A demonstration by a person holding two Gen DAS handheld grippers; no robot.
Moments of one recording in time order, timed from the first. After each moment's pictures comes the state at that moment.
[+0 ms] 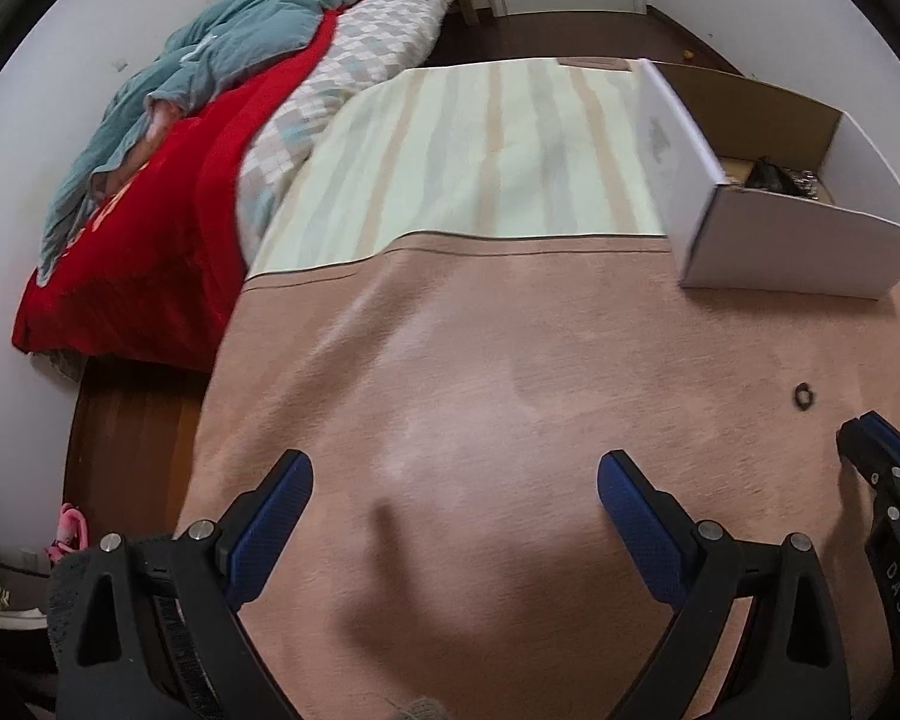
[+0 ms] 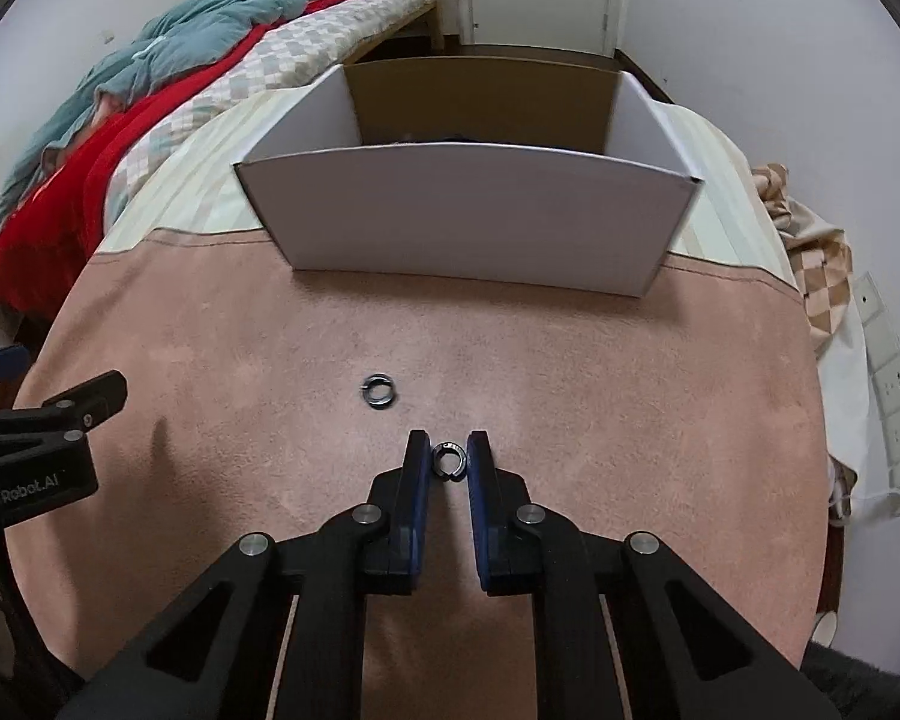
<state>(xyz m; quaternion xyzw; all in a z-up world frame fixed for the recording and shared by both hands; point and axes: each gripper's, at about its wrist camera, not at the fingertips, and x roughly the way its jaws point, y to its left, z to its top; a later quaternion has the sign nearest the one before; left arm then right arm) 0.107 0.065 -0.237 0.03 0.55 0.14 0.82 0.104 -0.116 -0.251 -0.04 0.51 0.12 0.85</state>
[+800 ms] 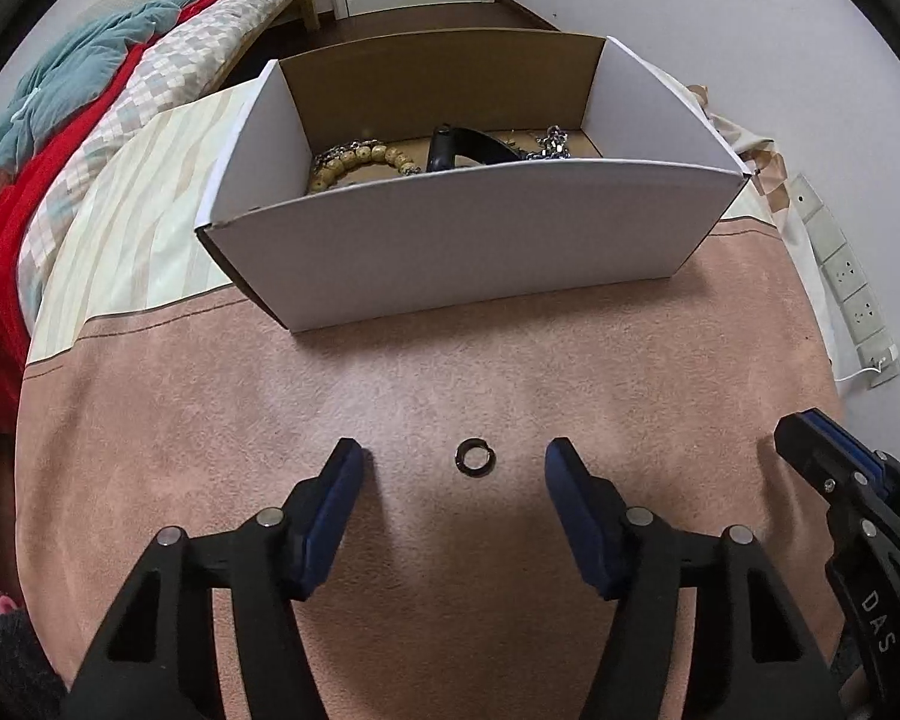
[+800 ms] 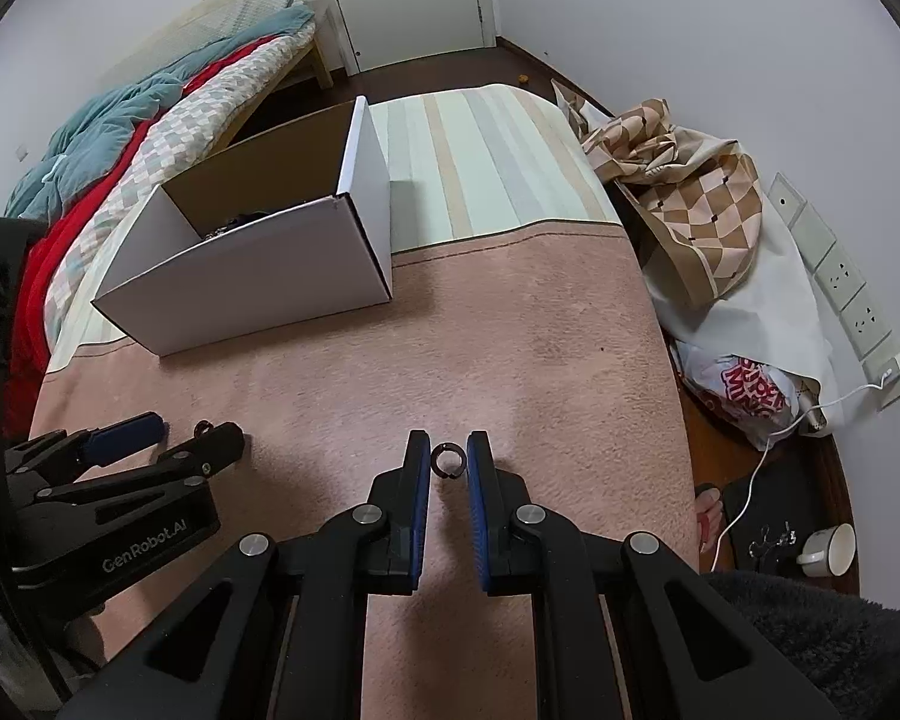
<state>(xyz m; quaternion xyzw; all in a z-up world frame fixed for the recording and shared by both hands) 0.147 -0.050 -0.249 0.01 0.56 -0.03 0.83 0.109 -0.224 -0.236 0.06 0.50 0.03 0.86</state>
